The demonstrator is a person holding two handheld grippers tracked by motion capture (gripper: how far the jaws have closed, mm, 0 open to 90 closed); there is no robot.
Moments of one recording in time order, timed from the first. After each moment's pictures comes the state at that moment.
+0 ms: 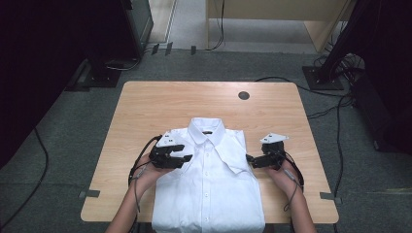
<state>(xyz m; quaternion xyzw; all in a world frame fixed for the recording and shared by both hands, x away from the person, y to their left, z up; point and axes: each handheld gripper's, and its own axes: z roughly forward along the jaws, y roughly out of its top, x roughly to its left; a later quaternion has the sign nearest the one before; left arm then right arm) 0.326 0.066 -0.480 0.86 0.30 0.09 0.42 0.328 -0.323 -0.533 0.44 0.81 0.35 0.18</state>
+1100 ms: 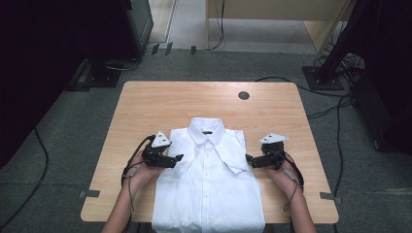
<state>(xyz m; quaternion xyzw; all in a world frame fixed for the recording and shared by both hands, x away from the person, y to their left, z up) 0.336 0.091 -0.494 0.86 0.31 0.14 0.38 0.326 -0.321 -0.533 0.45 0.80 0.35 0.18</state>
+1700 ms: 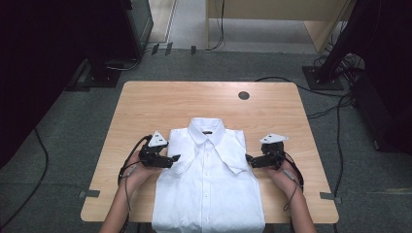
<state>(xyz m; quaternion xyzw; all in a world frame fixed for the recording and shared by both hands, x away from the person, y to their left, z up) 0.339 0.101 -0.498 0.86 0.31 0.13 0.37 0.326 -0.320 -0.533 0.45 0.80 0.35 0.18</state>
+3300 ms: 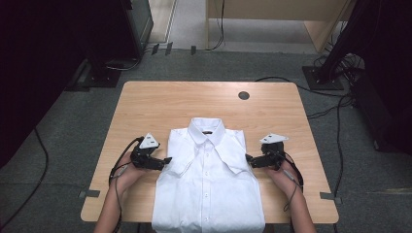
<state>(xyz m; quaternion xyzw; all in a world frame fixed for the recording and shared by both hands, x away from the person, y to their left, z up) 0.342 0.131 -0.510 0.87 0.31 0.13 0.36 0.326 -0.320 -0.533 0.45 0.80 0.35 0.18</state>
